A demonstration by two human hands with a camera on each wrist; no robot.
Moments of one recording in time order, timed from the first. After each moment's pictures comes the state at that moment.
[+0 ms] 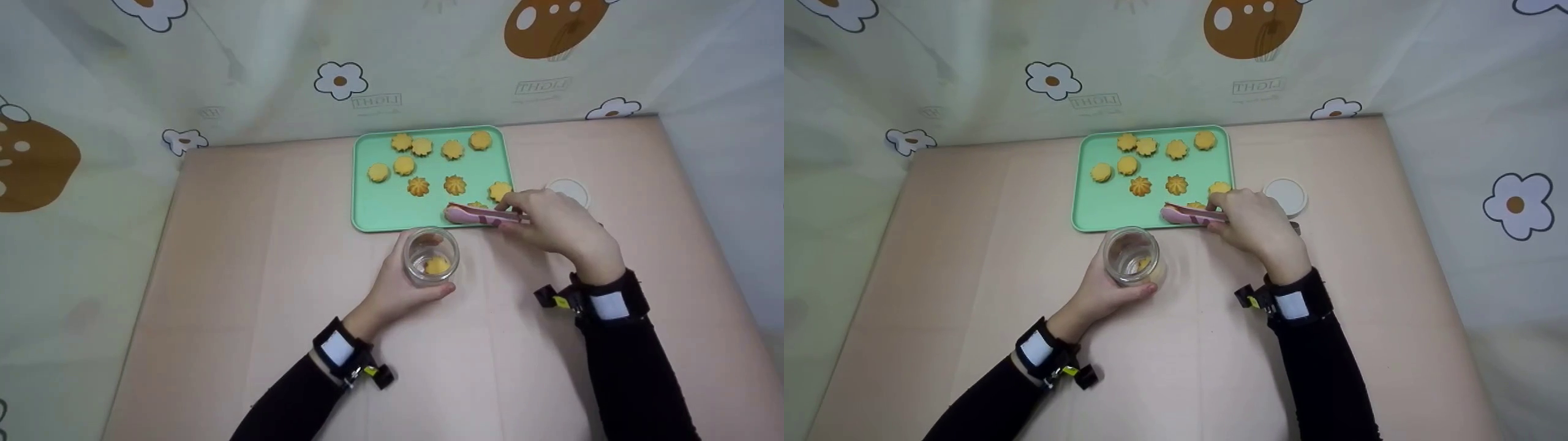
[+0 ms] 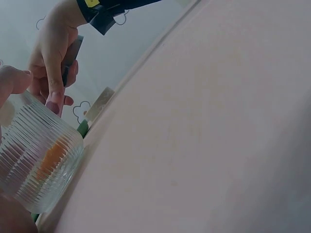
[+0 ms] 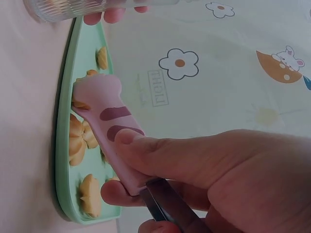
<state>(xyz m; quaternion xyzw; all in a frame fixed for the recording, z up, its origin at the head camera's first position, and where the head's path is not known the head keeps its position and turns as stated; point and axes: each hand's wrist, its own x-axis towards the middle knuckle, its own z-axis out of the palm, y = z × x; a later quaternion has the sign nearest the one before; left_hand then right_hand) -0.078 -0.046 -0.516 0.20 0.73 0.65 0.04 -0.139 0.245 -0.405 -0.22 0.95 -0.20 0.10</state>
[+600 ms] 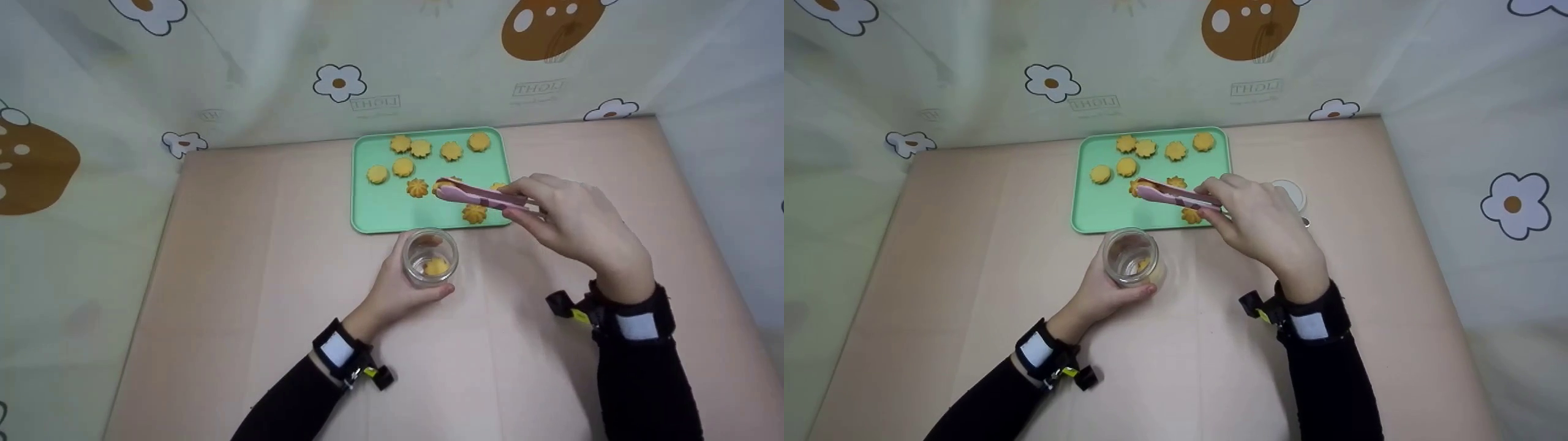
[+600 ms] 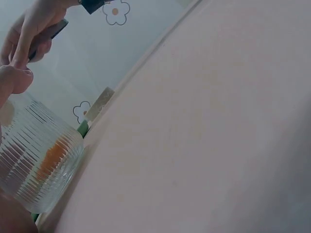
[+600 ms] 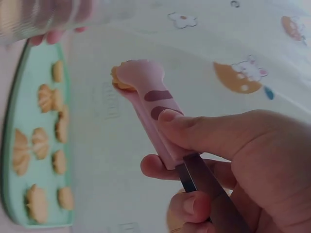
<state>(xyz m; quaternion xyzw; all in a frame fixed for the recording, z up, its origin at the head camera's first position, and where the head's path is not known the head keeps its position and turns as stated) -0.078 -0.046 -0.514 0.20 0.73 0.65 0.04 -0.111 0.250 -0.366 -0.29 0.92 -0.22 -0.11</state>
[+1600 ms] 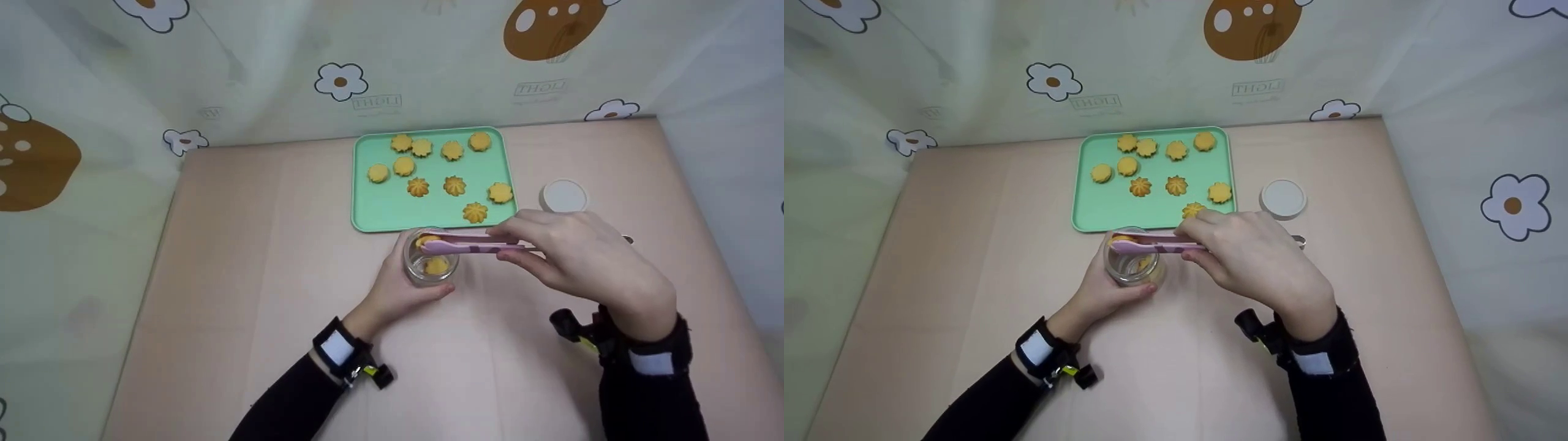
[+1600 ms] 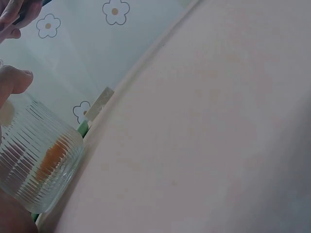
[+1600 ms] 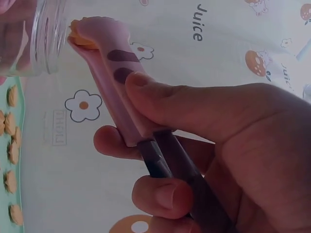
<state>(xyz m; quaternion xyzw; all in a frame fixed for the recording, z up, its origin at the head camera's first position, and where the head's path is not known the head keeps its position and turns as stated) -0.077 -0.046 -0.513 0.20 0.72 0.67 0.06 -0.067 0.236 -0.333 -0.38 0.90 -0.20 -0.06</state>
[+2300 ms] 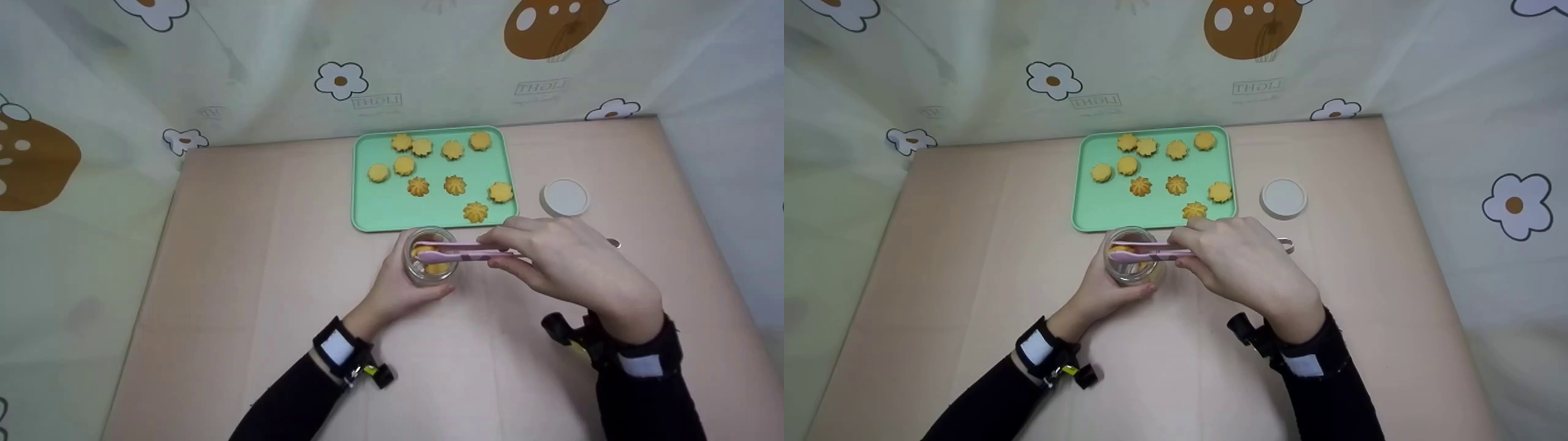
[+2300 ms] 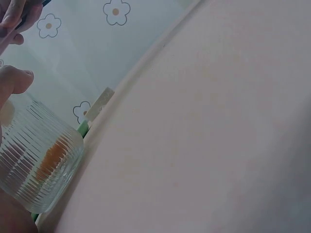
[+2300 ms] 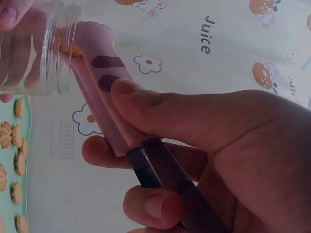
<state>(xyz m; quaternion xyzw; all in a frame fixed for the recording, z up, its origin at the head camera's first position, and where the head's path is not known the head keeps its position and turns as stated) -0.078 -0.047 -0.514 0.20 0.72 0.66 0.06 -0.063 0.222 -0.339 -0.37 0.91 -0.18 -0.02</state>
